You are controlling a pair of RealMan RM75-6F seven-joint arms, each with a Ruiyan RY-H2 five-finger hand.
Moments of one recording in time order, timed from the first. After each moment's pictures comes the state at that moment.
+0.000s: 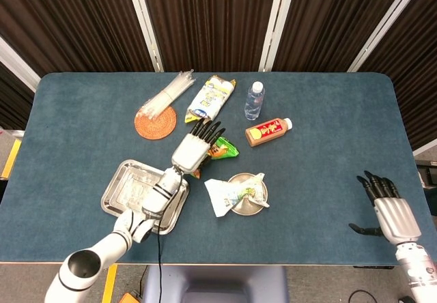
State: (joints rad) left arm -1.03 -2.09 -0.24 -0.48 1.52 1.04 -0.05; right arm 0.14 -1.09 0.02 -1.61 -1.48 1.30 0.01
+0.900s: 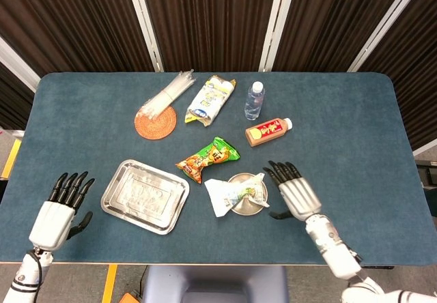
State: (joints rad) left arm -0.26 -1.38 0.12 -1.29 1.65 1.70 0.08; right arm 0.44 -1.41 0.16 -1.76 -1.26 1.03 -0.47
